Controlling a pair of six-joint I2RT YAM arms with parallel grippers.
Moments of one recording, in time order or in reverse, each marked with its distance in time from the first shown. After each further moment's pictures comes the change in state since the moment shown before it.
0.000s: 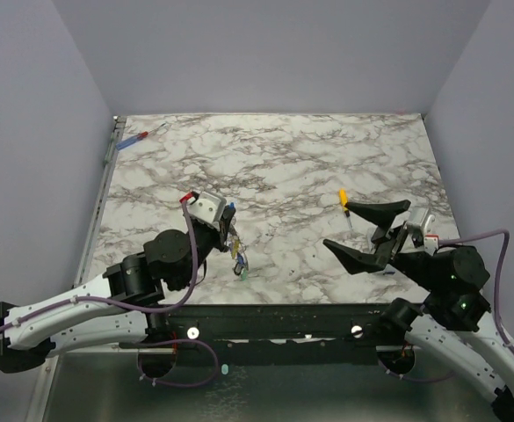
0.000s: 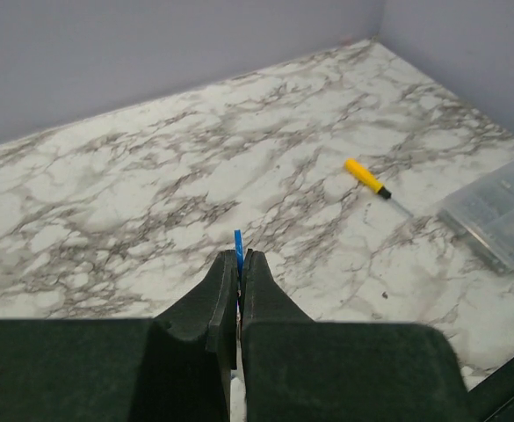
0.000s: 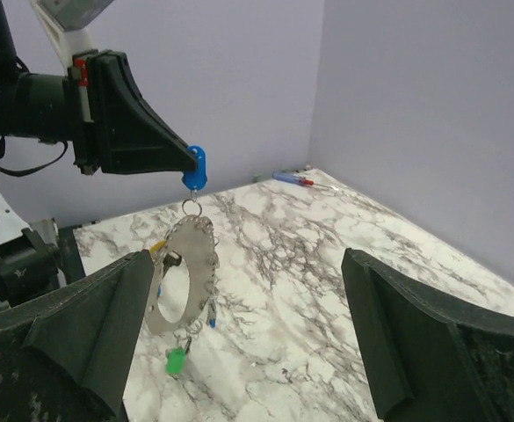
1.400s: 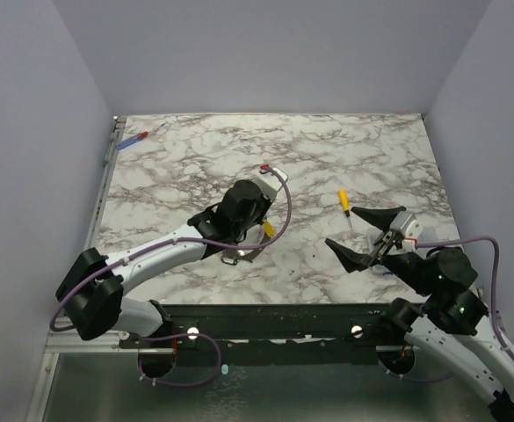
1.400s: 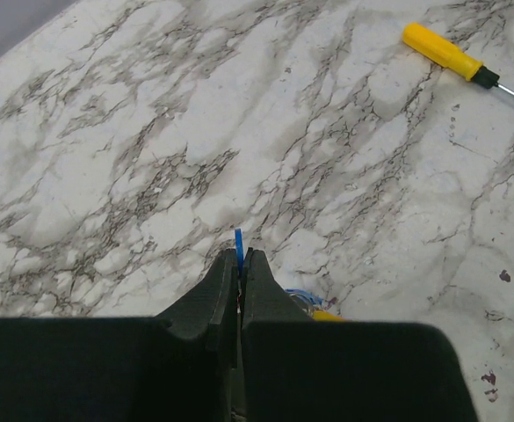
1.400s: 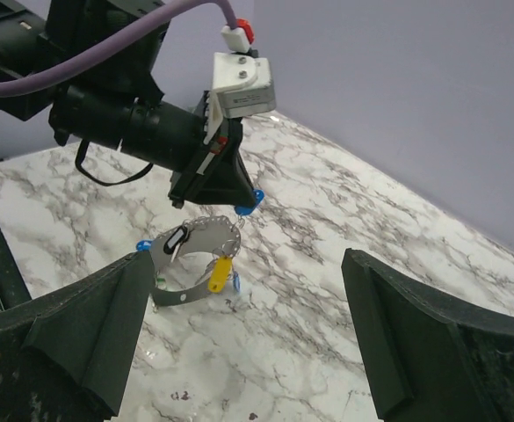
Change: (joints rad) left arm 0.350 0.615 0.035 0.214 0.384 0.137; right arm 0.000 -0.048 -0.042 -0.164 0.142 -0.133
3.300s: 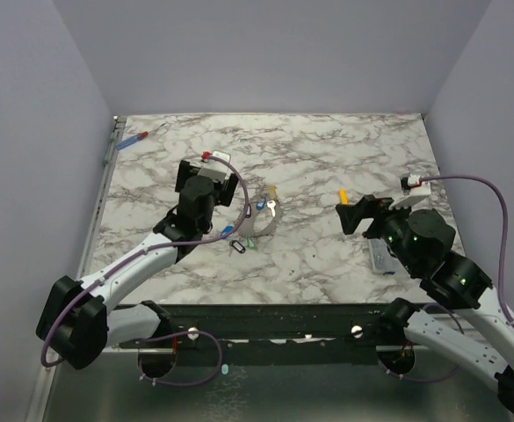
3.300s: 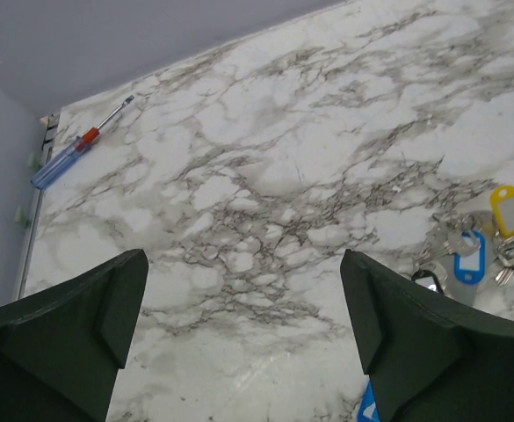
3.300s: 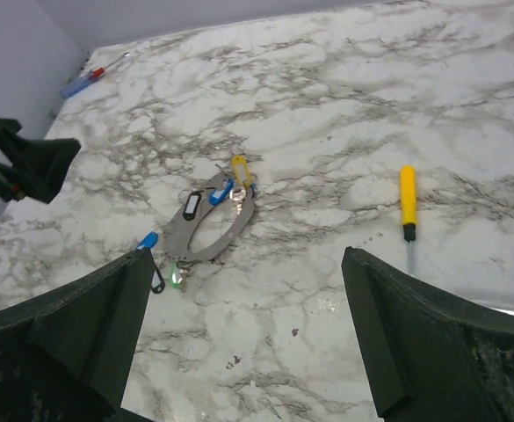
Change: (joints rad) left arm 0.274 -0.129 -0.122 0.149 -0.207 0.083; right arm 0.000 0.315 0.275 -0.330 0.500 0.530
